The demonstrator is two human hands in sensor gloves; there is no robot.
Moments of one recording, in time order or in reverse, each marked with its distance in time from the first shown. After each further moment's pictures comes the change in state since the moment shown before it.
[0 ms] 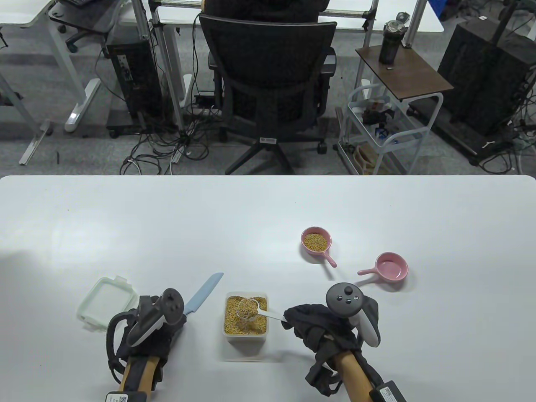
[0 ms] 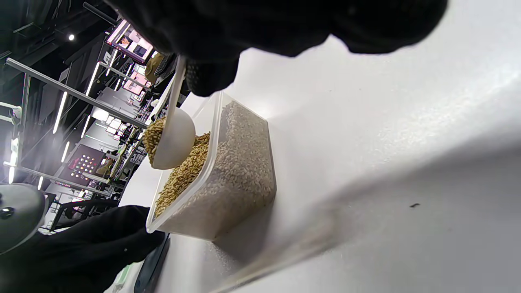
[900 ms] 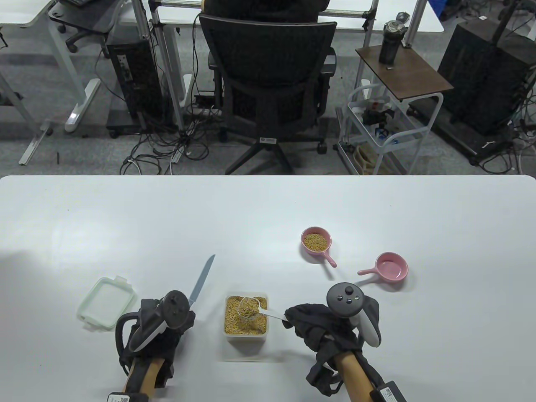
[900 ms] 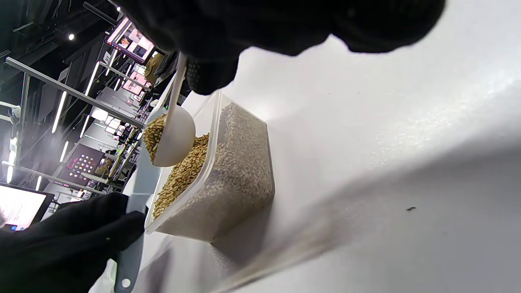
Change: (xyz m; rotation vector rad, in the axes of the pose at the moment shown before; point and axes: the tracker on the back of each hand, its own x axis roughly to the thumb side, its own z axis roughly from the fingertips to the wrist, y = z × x) left_hand 0.010 0.019 0.020 0.196 -0.142 0.193; right_hand 0.000 -0.002 0.001 -0.003 0.000 0.006
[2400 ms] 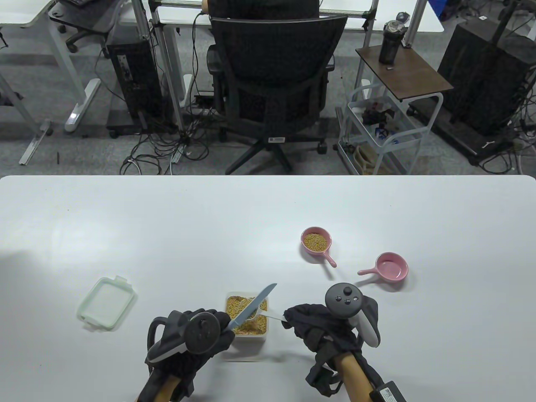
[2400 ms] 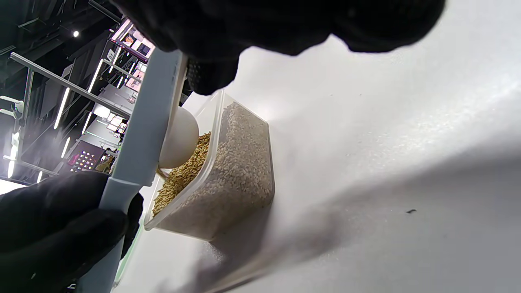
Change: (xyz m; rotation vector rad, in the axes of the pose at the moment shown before) left_hand 0.059 0.003 0.027 -0.053 -0.401 0.025; right_hand 0.004 0.001 0.001 -0.009 -0.015 0.024
